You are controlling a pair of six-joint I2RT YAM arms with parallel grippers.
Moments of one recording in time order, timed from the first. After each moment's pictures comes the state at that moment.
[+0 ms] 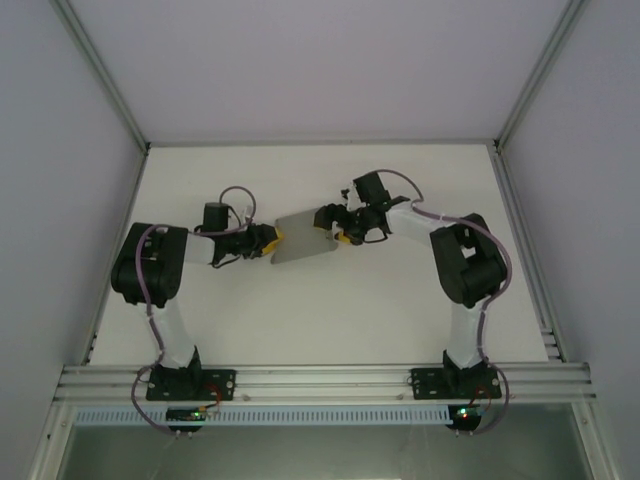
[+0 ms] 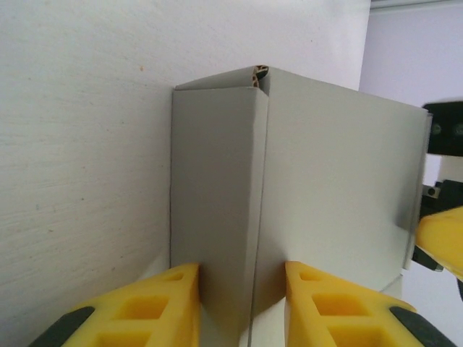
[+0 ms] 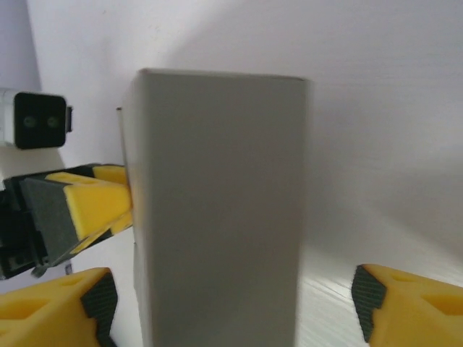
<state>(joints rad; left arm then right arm) -0.17 1.89 0.78 0.34 0.89 -0.84 0.46 1.95 1.27 -0.23 -0.62 0.71</state>
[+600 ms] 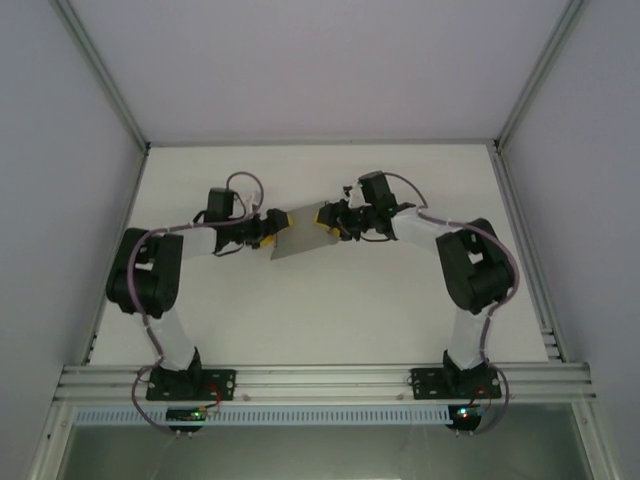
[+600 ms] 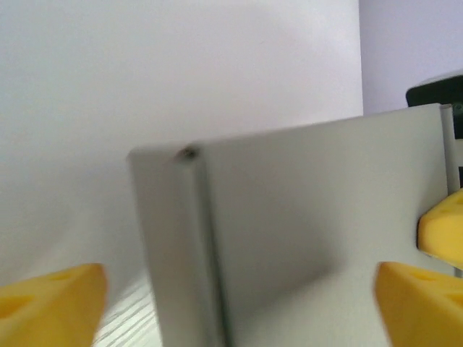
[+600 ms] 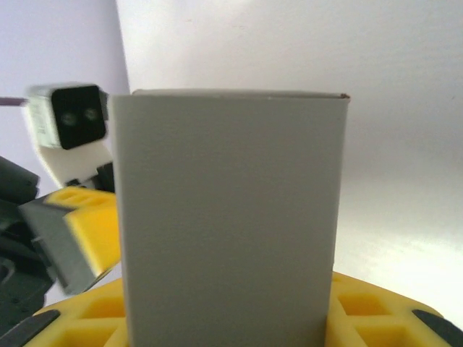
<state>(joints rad) -0.24 1.76 0.92 0.09 0.80 -0.61 0.45 1.85 1.17 -0.04 -0.73 0.92</state>
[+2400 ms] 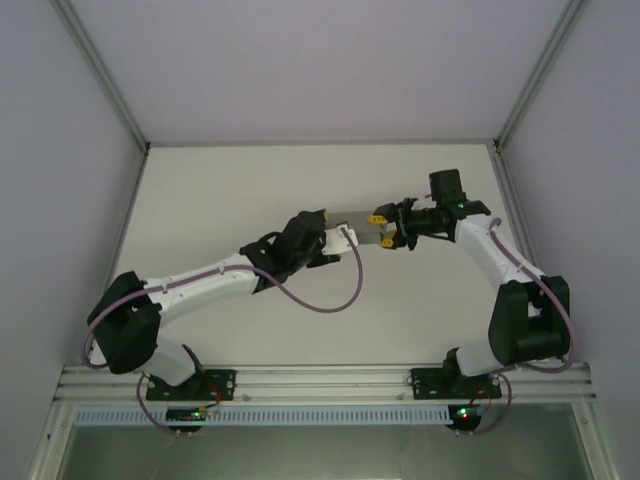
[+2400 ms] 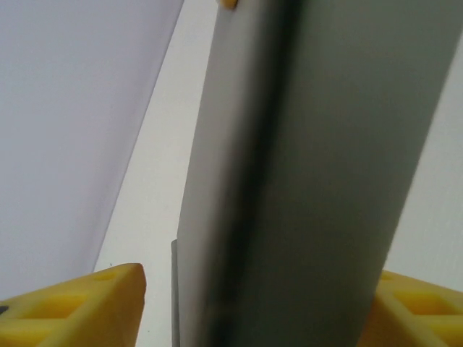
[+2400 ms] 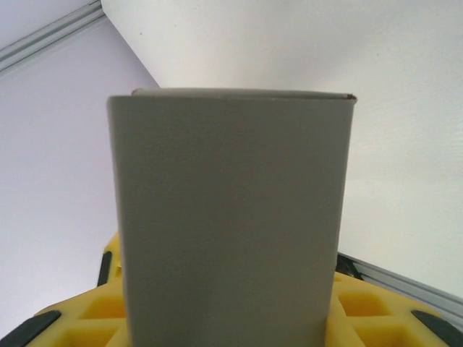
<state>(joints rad) -0.94 1.49 1.02 -0.08 -0.28 0.67 0.15 1.46 1.08 -0.60 -0.96 1.15</state>
